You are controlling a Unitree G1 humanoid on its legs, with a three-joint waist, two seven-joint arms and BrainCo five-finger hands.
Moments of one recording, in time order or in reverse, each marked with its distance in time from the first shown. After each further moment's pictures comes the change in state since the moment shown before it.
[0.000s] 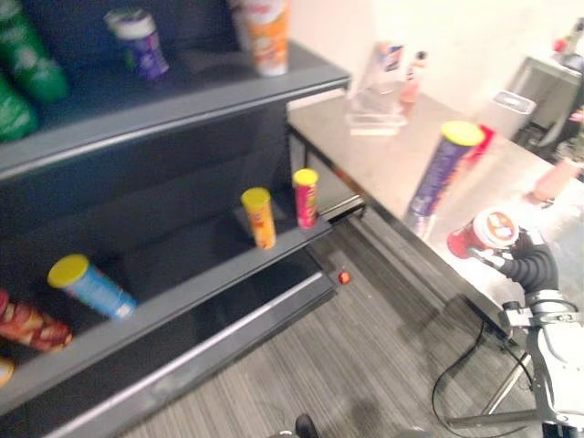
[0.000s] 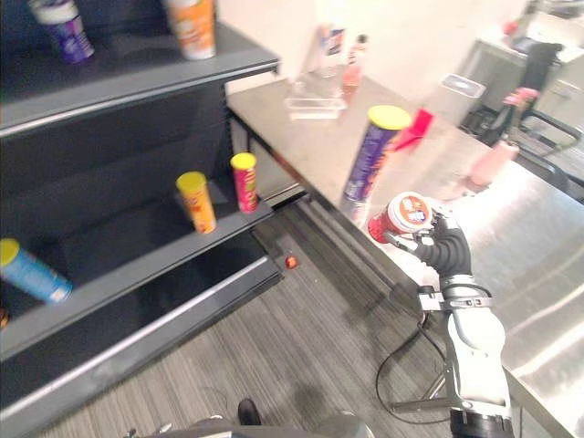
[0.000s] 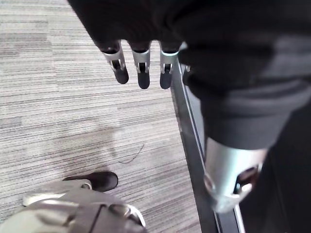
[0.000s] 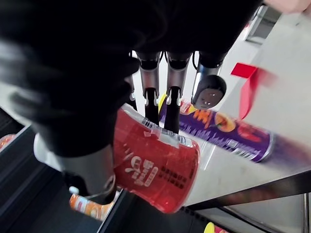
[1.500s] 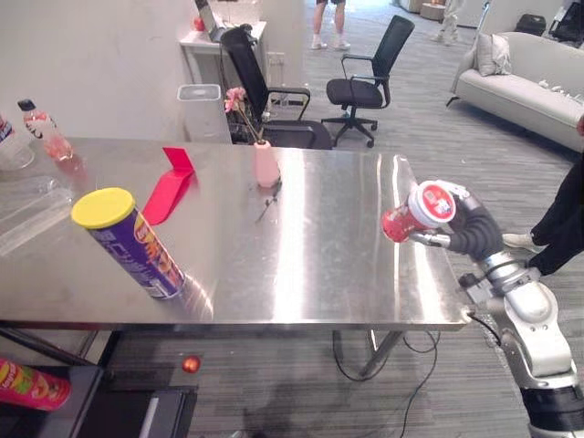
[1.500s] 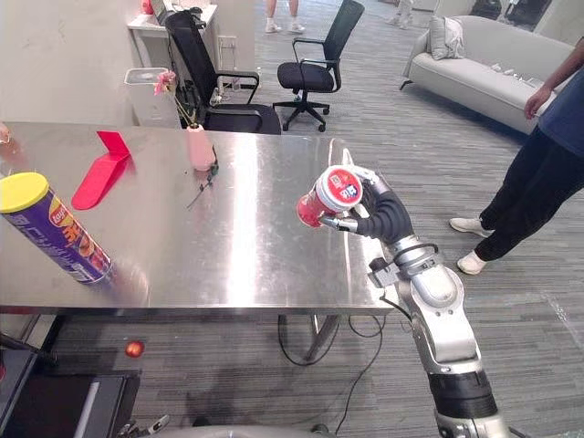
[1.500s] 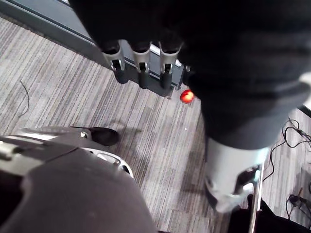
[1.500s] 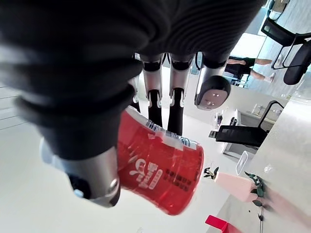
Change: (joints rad) left arm -0.016 0.022 -0.036 0.021 -0.001 0.017 0.002; right arm -0.192 -0.076 0.275 -0.074 0.127 0.070 0.128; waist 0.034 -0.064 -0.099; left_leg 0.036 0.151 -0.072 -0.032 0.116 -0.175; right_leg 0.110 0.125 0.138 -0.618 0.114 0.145
